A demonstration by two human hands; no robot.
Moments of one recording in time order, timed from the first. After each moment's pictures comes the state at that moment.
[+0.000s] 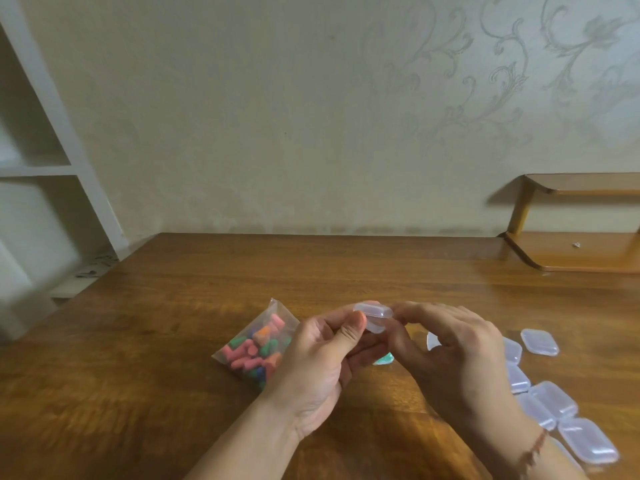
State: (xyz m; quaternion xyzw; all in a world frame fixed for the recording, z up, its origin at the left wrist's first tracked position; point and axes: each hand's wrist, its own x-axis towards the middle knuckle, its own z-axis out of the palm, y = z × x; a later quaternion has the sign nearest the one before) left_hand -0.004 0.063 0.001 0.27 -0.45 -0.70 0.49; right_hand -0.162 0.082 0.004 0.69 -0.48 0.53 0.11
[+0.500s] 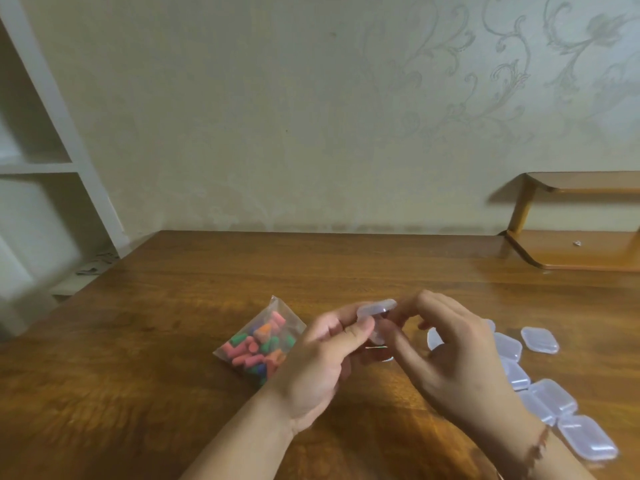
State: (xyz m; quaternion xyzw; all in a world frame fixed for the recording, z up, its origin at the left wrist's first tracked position) left_hand 0.000 0.067 0.010 0.30 -0.51 -0.68 0.44; right_hand -0.165 0.084 0.007 0.72 -0.46 0.51 0.00
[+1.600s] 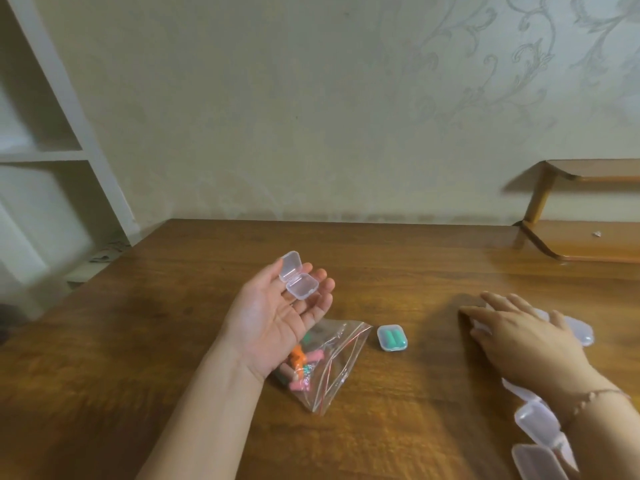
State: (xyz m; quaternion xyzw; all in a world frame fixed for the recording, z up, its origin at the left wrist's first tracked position) left_hand 0.051 0.032 0.028 0.35 -0.19 -0.74 0.53; right_hand -0.249 0.059 -0.006 0.67 -0.74 -0.02 -0.06
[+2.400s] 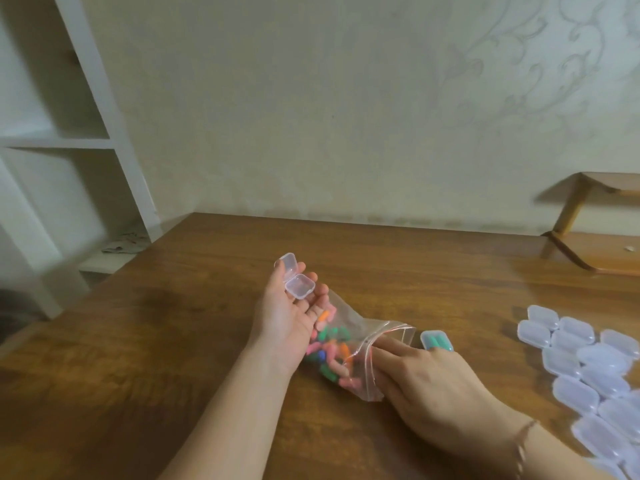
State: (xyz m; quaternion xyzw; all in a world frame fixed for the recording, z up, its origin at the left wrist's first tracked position) left_hand 0.083 0.011 0.009 0.41 -0.13 -0.66 0.62; right_hand -0.098 0.078 -0.021 0.87 -0.47 0.15 0.03
